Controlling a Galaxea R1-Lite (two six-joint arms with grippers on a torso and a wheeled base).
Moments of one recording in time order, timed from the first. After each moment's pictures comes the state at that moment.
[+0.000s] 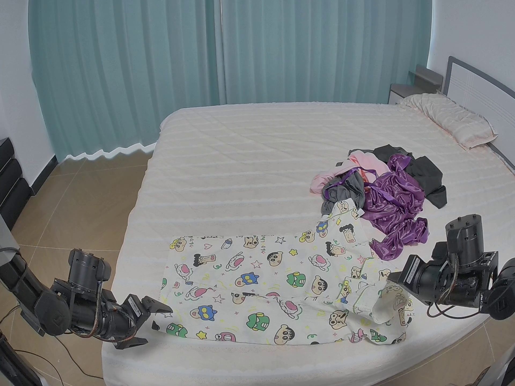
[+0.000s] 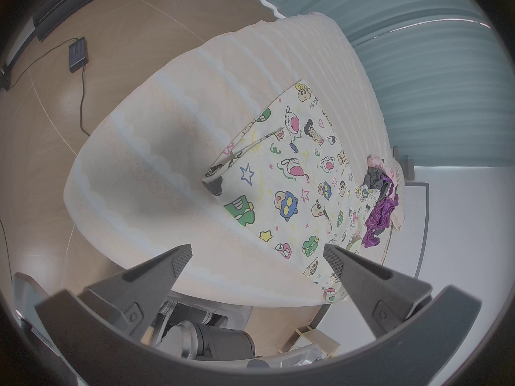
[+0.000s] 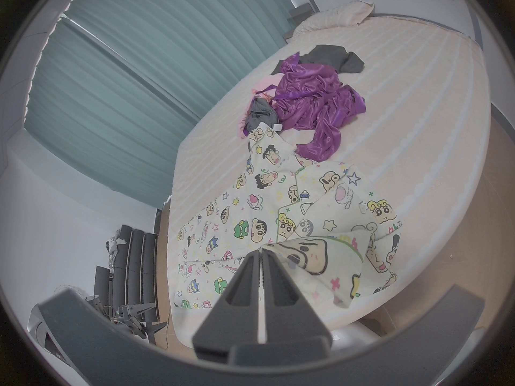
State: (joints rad) left arm -0.19 1.79 -0.30 -0.49 -0.32 -1.01; right arm 0.42 1.60 -0.39 -0.55 -0.07 0.88
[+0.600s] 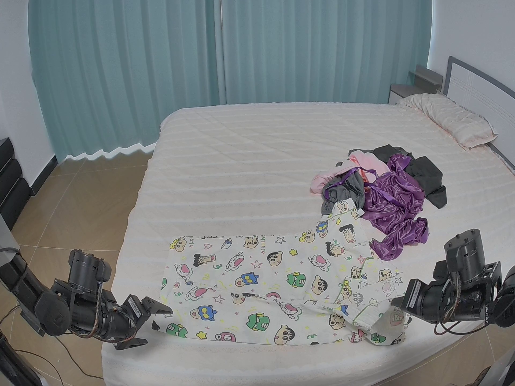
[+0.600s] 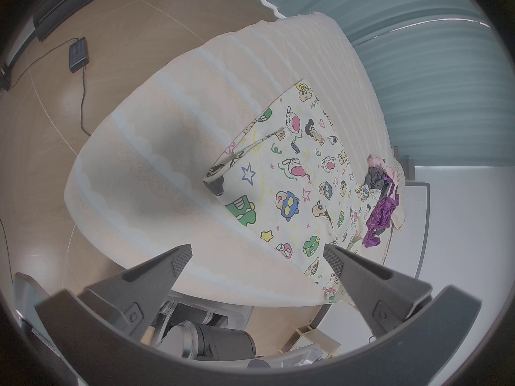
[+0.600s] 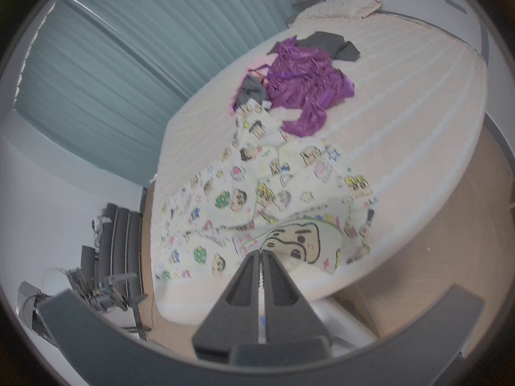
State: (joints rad) left arm -0.19 1.79 -0.30 -0.49 -0.32 -1.01; right arm 0.47 1.55 -0.35 -0.38 -0.07 0.85
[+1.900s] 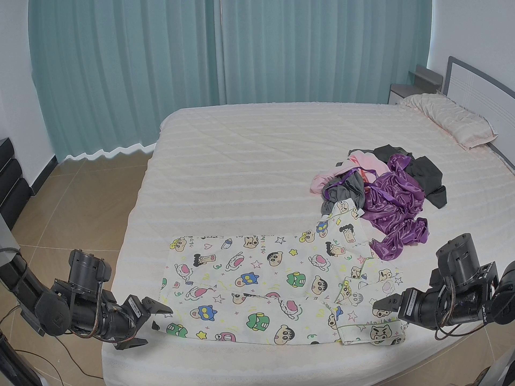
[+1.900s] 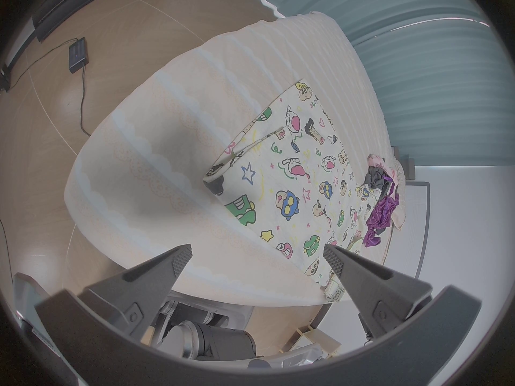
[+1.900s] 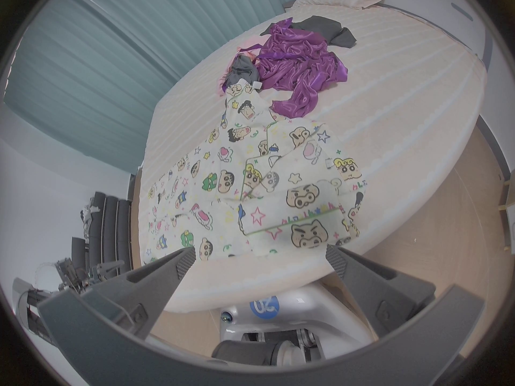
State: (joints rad) left arm -0.19 1.79 -0.30 -0.49 -0.32 -1.01; right arm 0.49 1.56 -0.39 -0.25 -0.06 0.85
